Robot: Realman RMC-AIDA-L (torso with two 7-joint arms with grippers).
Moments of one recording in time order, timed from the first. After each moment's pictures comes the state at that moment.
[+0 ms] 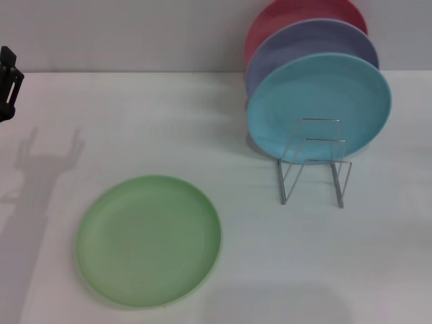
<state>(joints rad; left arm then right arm) -0.40 -2.07 -0.73 -0.24 2.08 1.48 -0.13 0.47 2.02 0.23 -0.27 -1.22 -1.30 0.75</state>
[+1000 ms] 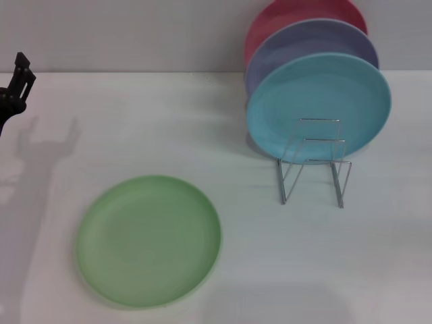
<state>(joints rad) -0.43 -2.02 -0.79 -0.34 2.08 1.21 -0.11 0.47 2.02 0.23 -0.27 -1.22 -1.29 0.75</state>
